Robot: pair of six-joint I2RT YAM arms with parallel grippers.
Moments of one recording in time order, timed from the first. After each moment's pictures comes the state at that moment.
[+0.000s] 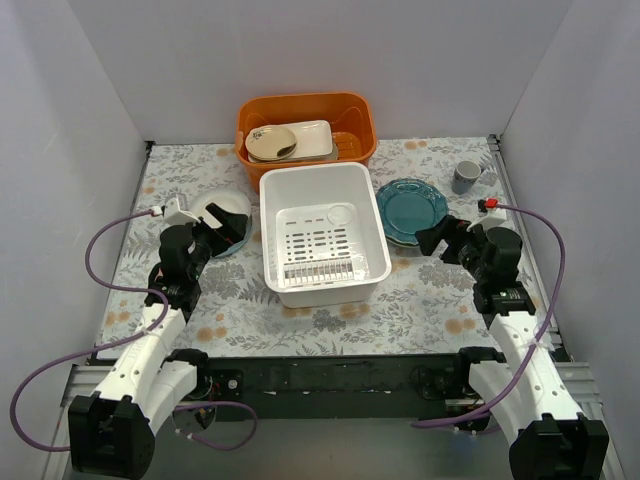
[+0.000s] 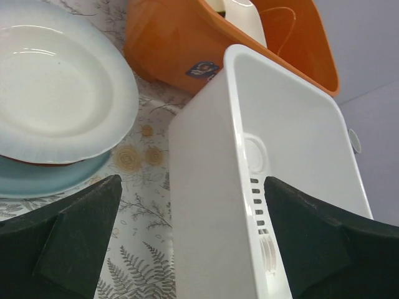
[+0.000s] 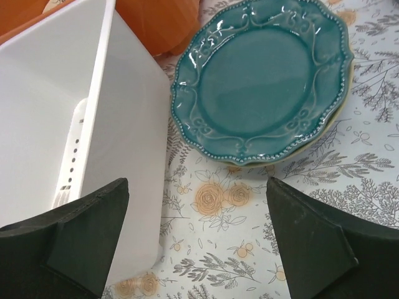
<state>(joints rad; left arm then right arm) -0.13 0.86 0.51 0.12 0.04 -0.67 0.06 0.75 0.51 -0.06 -0.27 0.41</state>
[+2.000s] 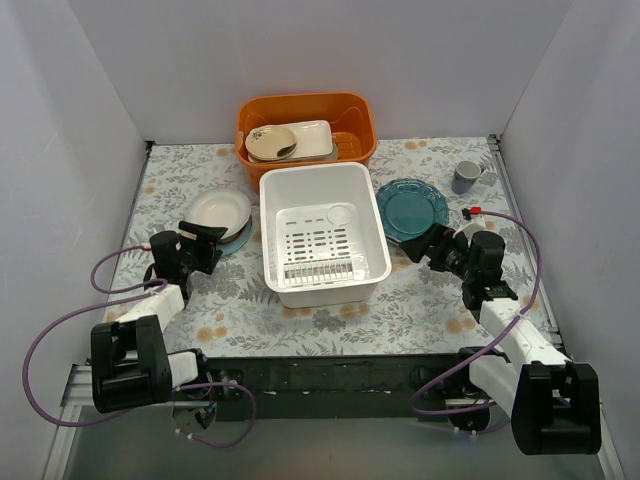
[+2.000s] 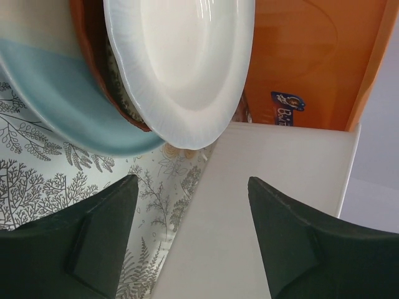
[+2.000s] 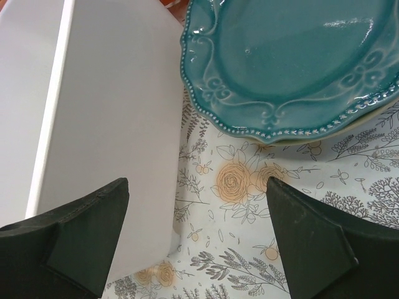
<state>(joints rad) 0.16 1.22 0.39 0.32 0.30 -1.17 0.06 0.97 0.36 0.23 -0.44 0.55</state>
